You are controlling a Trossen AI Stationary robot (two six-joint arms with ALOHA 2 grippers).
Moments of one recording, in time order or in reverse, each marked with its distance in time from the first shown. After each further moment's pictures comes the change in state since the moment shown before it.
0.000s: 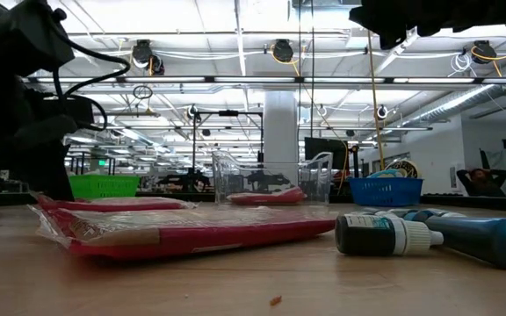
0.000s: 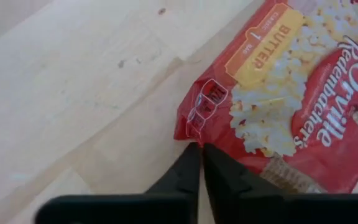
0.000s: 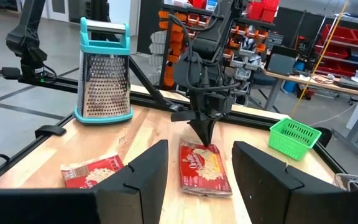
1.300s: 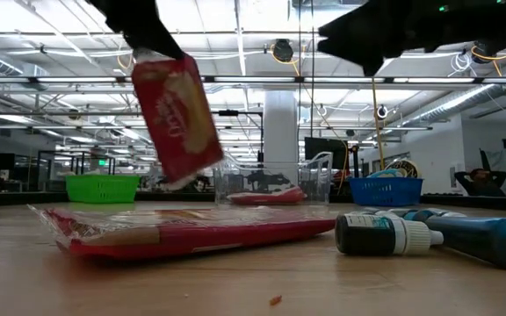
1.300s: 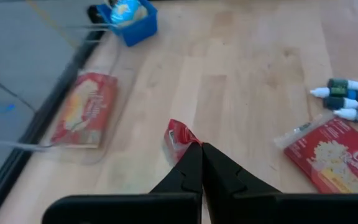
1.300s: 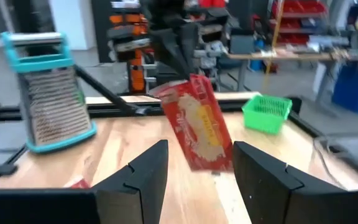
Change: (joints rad) left arm 0.136 0.042 0.595 -0.029 0.062 0.935; right arm -0.088 0.234 0.025 0.210 0.100 0.188
